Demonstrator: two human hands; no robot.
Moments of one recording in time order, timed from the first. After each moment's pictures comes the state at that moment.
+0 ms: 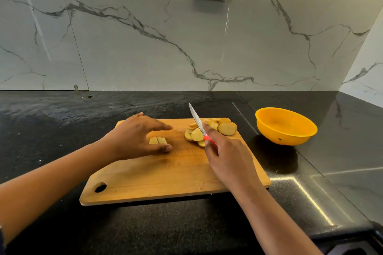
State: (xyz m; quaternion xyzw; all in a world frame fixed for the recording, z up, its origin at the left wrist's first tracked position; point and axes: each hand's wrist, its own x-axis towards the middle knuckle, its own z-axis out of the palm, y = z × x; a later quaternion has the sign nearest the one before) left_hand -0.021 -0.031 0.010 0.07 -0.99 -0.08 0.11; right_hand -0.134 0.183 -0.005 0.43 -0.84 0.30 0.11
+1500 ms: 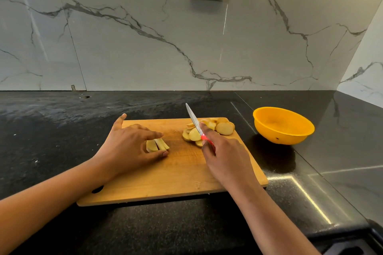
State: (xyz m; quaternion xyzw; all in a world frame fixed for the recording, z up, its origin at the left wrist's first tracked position) left_hand -0.011 -0.012 0.000 0.19 -0.97 0.03 0.12; right_hand -0.135 0.183 -0.005 0.44 -0.84 0.30 0.10
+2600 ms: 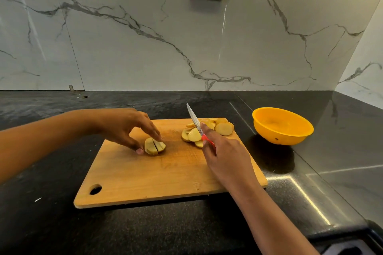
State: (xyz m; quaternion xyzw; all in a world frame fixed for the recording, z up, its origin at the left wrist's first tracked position) left_hand -0.031 -0.072 0.048 -0.04 -0.98 -0.09 -0.14; right_hand -0.136 0.185 -0.004 0.43 -0.85 0.30 0.09
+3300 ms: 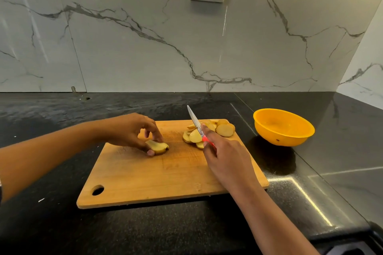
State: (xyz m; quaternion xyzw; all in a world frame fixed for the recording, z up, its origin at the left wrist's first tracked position) left_hand -0.033 -0.060 0.037 0.03 -0.98 -0.17 -0.07; right_hand -0.135 0.184 -0.004 0.43 -0.85 0.30 0.10
